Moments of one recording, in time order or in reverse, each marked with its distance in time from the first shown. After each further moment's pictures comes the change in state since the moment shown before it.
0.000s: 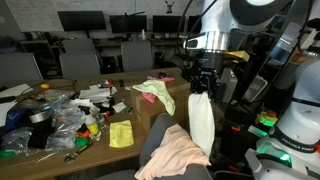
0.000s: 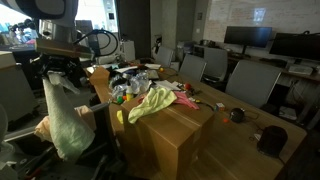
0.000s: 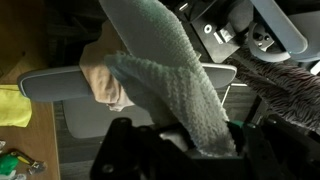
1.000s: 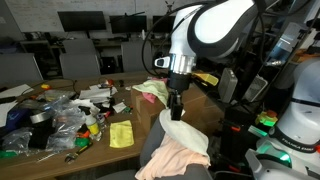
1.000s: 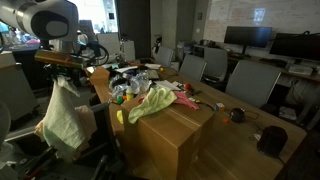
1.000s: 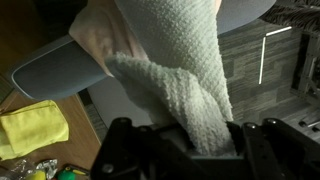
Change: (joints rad) arm 0.047 0.361 0.111 0.155 0.121 0.310 0.362
